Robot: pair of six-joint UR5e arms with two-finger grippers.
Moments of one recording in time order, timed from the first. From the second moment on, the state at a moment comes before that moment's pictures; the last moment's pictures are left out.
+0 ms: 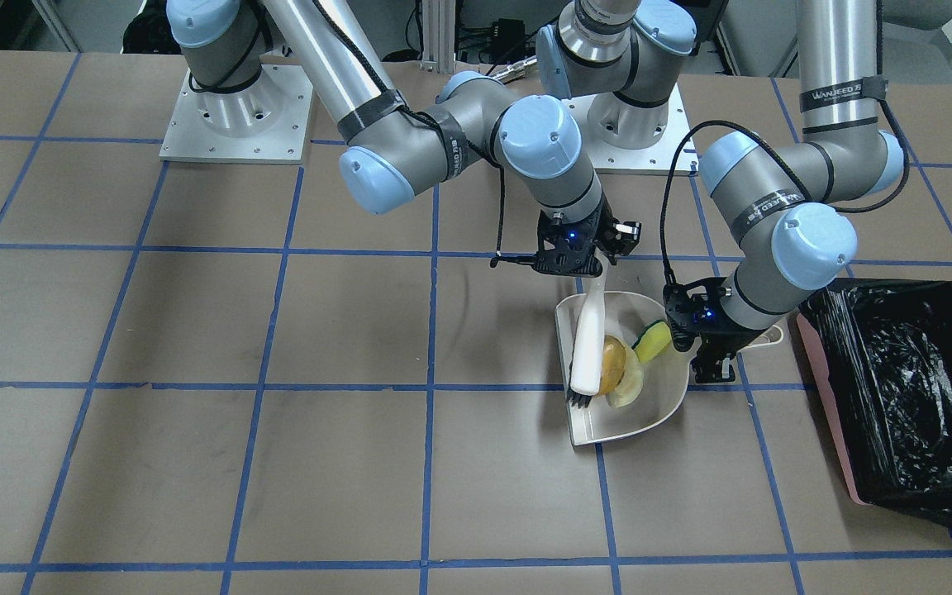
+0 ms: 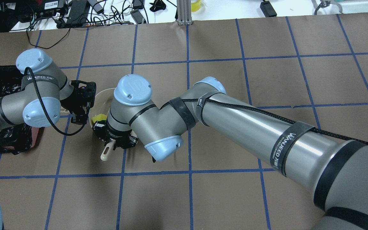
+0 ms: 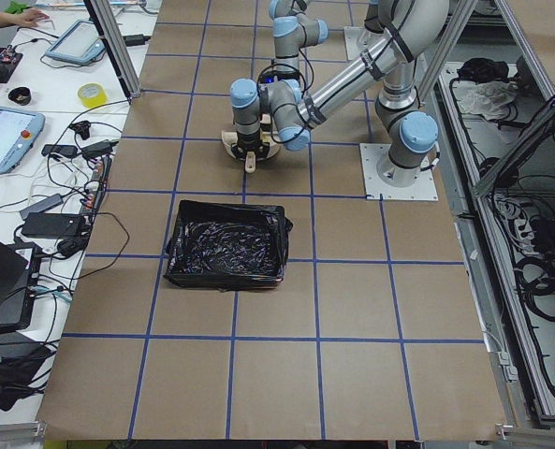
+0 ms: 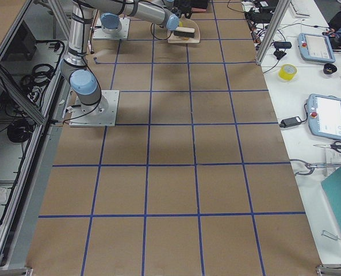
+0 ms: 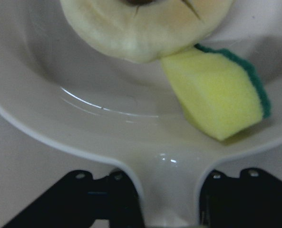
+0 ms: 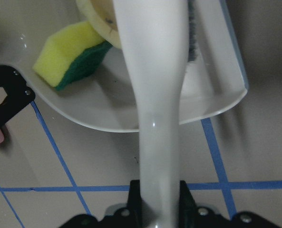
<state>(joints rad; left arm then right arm) -1.31 -1.86 -1.99 -0.90 1.56 1.79 2.24 -1.05 1.61 -2.37 -1.13 1.04</state>
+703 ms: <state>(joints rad) -1.26 -1.86 -1.97 -0.89 1.46 1.82 2.22 -1.06 1.60 -2.26 -1.20 1.03</state>
